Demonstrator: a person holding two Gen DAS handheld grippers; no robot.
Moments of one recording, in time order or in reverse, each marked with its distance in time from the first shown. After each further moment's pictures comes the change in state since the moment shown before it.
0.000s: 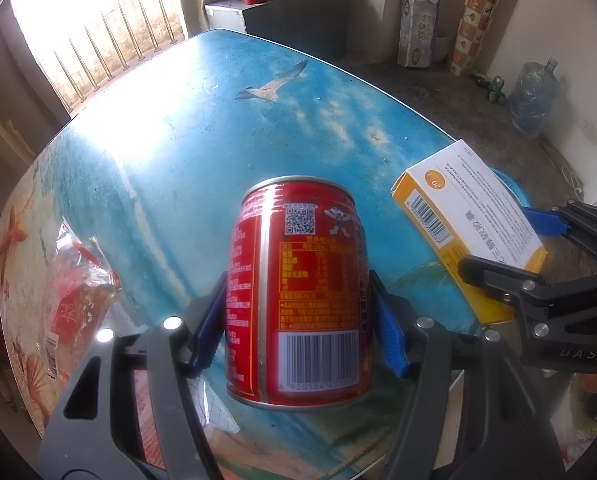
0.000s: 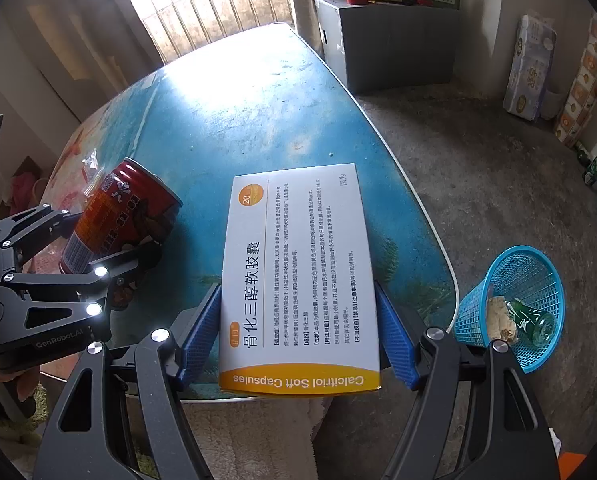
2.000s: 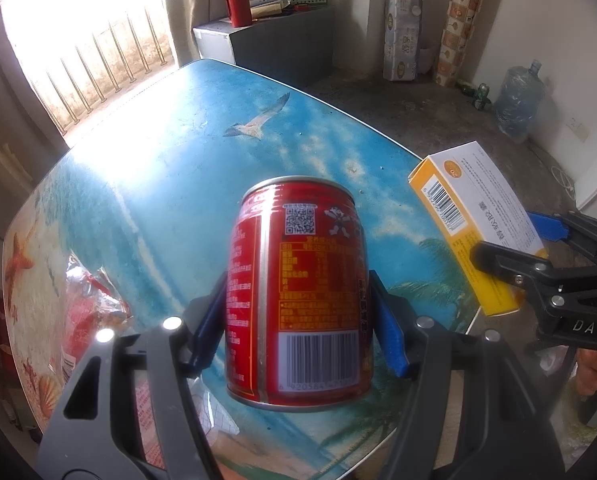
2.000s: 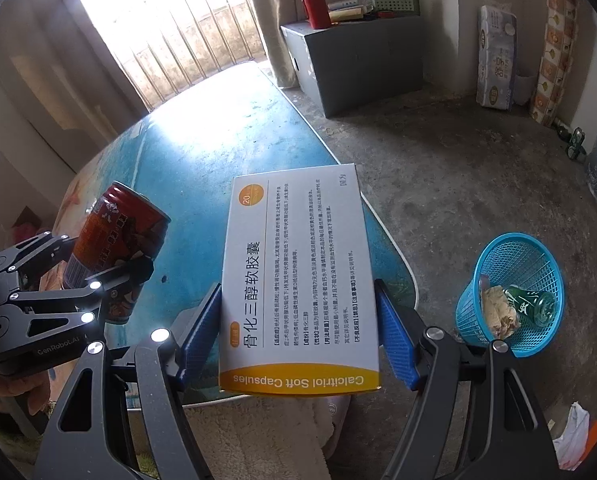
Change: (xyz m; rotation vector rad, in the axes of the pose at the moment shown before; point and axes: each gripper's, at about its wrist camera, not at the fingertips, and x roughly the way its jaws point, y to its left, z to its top) left arm -0.030 -0.007 0.009 0.047 -0.065 -0.020; right arm -0.036 -0.024 -0.005 0.156 -0.120 -0.001
